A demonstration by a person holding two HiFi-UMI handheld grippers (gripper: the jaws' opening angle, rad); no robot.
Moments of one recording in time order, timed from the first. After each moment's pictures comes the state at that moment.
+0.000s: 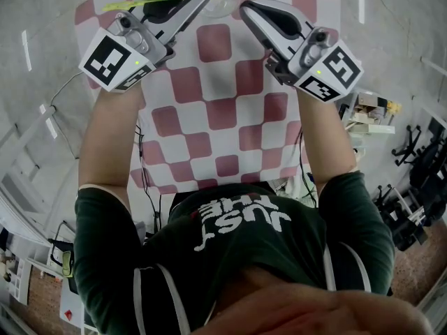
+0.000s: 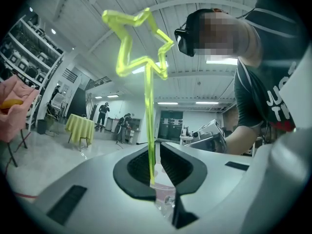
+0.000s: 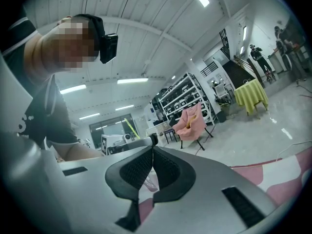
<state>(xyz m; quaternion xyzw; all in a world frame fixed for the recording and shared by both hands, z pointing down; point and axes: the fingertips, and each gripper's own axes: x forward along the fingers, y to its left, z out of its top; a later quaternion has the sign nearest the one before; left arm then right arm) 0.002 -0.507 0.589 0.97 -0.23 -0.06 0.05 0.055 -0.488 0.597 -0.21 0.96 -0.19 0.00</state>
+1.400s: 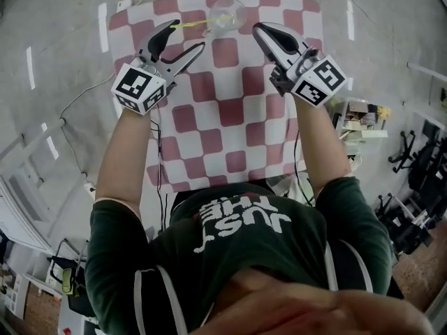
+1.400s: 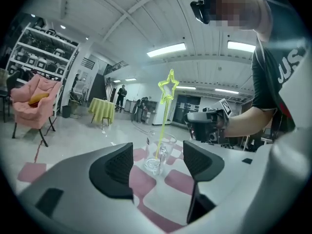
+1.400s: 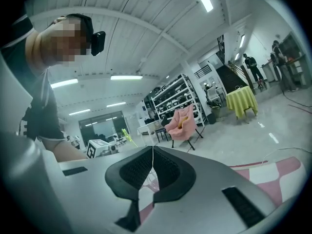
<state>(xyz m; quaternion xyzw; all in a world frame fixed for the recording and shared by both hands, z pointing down) -0.062 -0.466 0.625 0.94 -0.32 0.05 0.13 0.059 -0.477 0.564 -0.27 0.95 -0.19 -0.02</state>
